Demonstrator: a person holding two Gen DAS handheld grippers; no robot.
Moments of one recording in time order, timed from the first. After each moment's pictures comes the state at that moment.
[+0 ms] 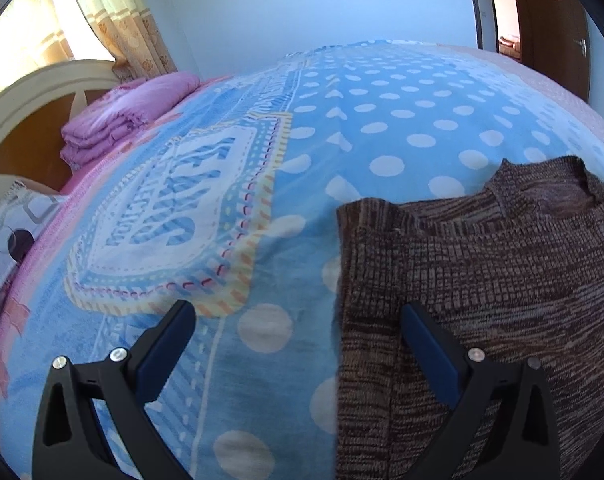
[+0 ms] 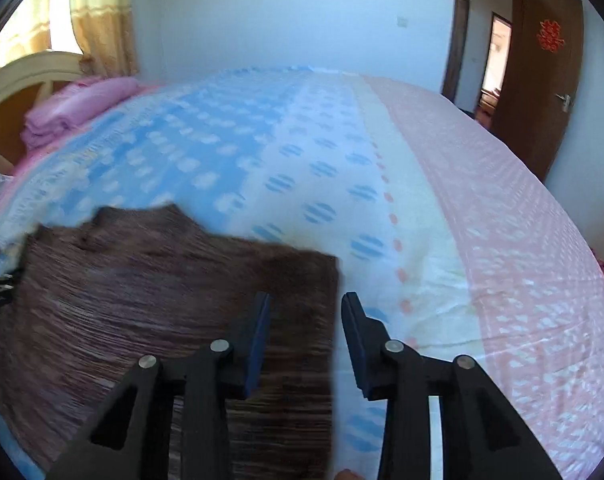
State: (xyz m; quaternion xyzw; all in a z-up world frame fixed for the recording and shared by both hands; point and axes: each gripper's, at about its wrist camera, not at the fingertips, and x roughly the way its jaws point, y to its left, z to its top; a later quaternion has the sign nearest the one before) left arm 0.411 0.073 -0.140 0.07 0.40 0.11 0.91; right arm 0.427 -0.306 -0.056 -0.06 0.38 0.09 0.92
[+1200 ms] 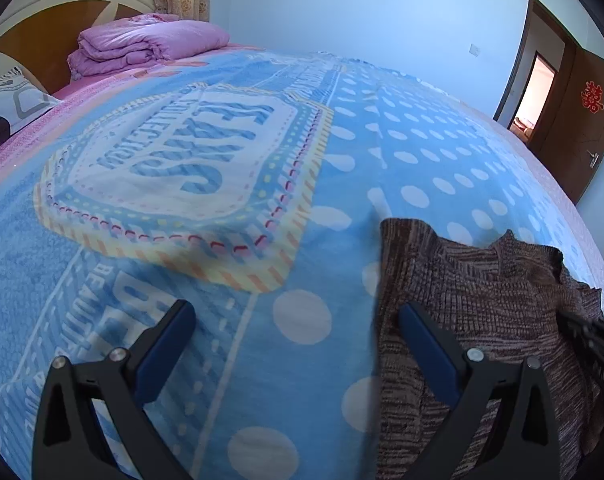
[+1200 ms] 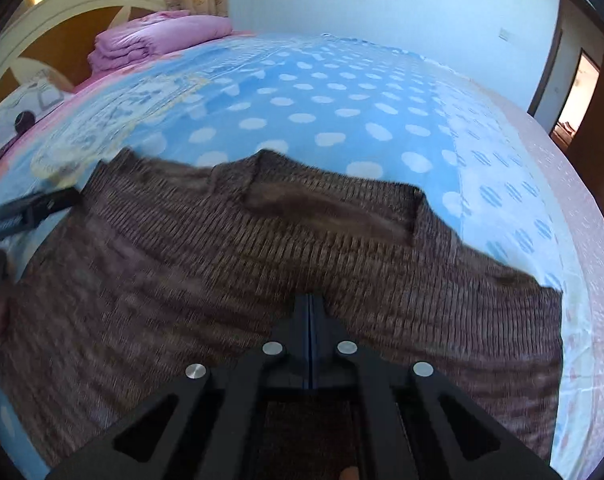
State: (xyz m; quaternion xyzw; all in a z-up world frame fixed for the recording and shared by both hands) left arm 0.402 0.128 -0.146 -0.11 0.40 0.09 0.91; right arm 0.453 -0.152 -0.101 -0.12 0.44 0.16 0.88
